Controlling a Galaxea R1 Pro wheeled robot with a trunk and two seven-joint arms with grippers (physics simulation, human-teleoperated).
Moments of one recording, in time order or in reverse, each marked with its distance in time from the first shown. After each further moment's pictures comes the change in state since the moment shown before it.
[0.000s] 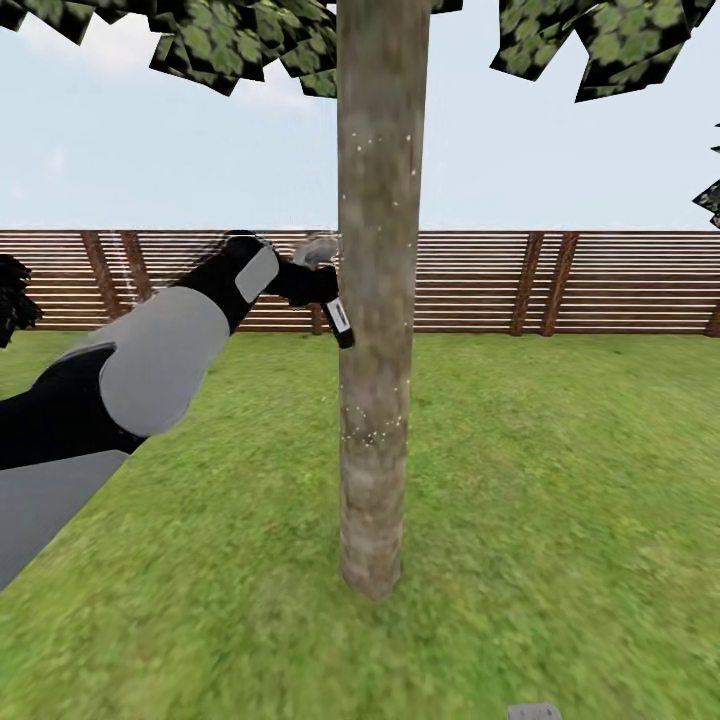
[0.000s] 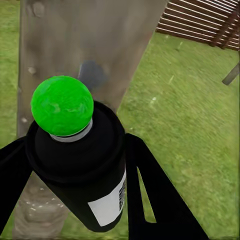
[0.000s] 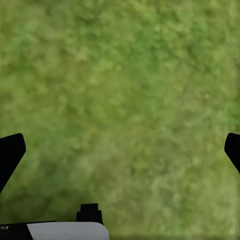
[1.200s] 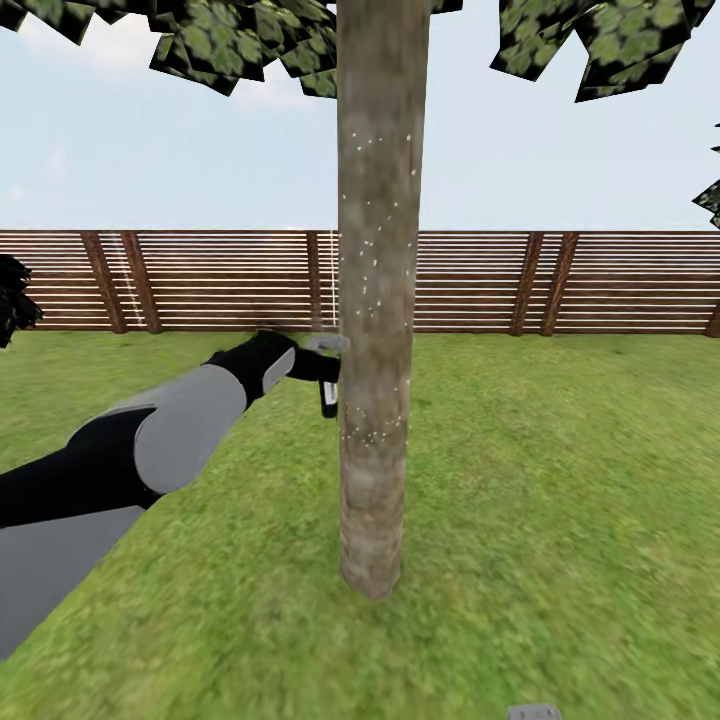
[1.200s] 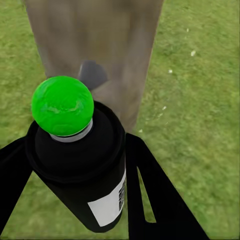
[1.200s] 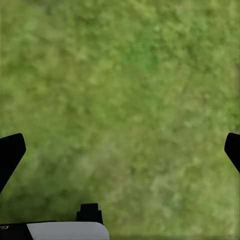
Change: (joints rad) left arm 0.198 0.000 -0.051 0.130 -0.364 -0.227 -0.118; right arm 0.000 0.000 0.000 0.000 0.000 0.000 0.000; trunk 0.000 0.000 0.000
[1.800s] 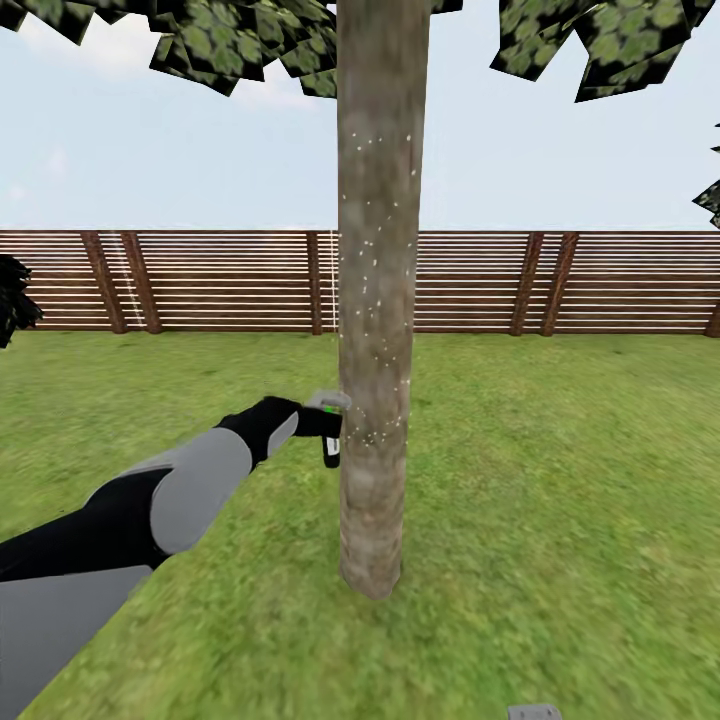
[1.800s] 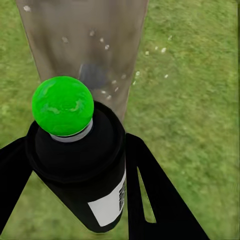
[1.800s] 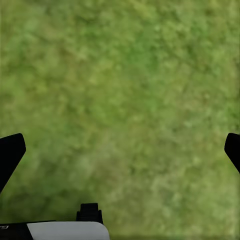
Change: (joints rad) left arm 0.208 0.000 0.002 -0.003 -0.012 -0.132 0.003; right arm 0.000 0.000 0.000 0.001 0.000 0.001 0.000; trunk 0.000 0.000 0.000
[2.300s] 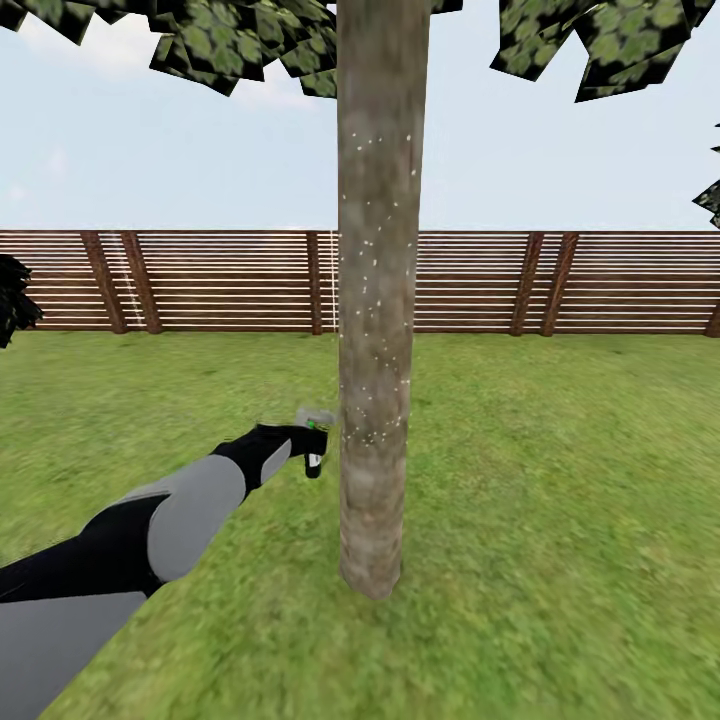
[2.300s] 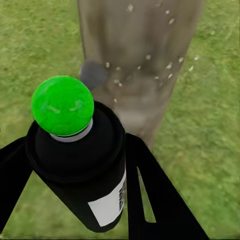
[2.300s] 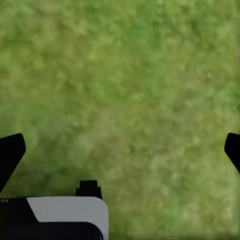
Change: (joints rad) left arm 0.092 0.025 0.002 -0.001 0.001 -0.132 0.153; right arm 0.001 -0.001 0.000 0.070 0.000 0.004 0.000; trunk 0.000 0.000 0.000
